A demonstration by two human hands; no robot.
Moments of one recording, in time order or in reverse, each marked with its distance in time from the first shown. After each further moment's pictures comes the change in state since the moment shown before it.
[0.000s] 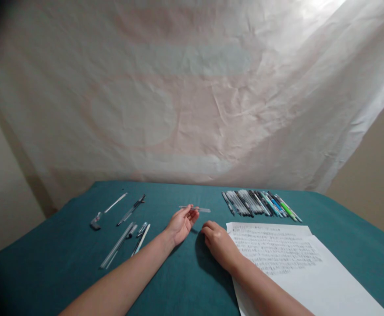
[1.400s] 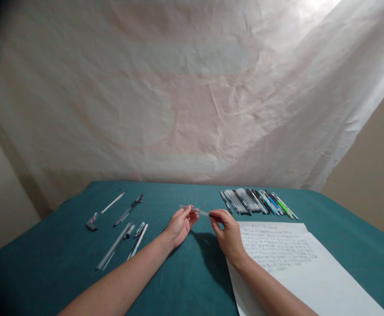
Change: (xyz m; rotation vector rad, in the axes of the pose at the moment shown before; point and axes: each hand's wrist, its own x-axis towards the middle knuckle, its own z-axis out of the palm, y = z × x) left_hand -0.006 -0.006 0.002 0.100 -0.068 0.044; right_hand 0.001 0.008 -0.014 0.369 0.465 0.249
